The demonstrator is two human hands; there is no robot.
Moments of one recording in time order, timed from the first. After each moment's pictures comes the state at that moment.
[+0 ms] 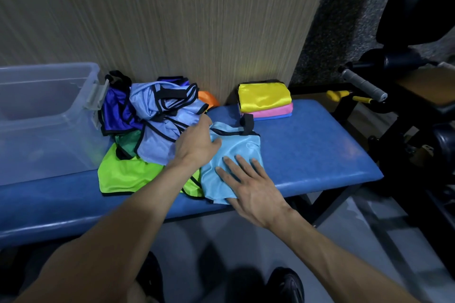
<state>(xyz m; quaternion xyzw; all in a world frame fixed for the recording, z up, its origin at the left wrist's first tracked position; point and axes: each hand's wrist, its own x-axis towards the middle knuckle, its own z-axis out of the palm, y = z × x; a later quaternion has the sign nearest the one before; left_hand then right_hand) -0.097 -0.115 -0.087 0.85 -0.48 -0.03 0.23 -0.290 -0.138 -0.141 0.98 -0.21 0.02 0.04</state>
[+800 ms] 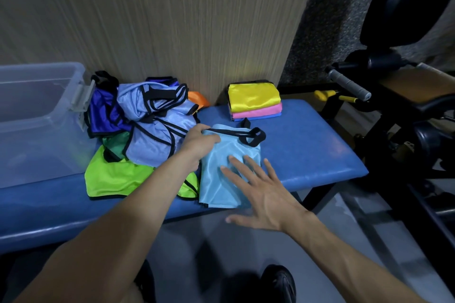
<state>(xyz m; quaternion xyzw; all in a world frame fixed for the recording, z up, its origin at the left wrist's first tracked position) -0.113 -0.137 -0.094 0.73 -0.25 -0.37 0.53 -0.332 -0.145 -0.127 0.98 -0.21 0.02 -0.03</state>
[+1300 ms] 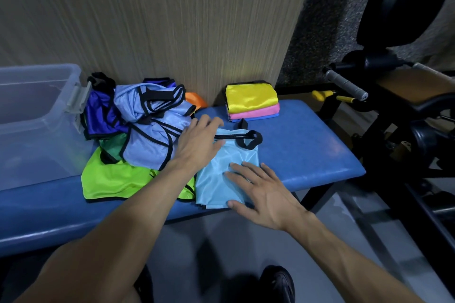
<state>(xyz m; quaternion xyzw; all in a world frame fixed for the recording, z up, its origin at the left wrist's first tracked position) -0.105 -0.137 -0.104 0.77 -0.61 0.06 0.18 -0.336 -0.152 -0.134 0.97 -0.22 0.07 -0.07</state>
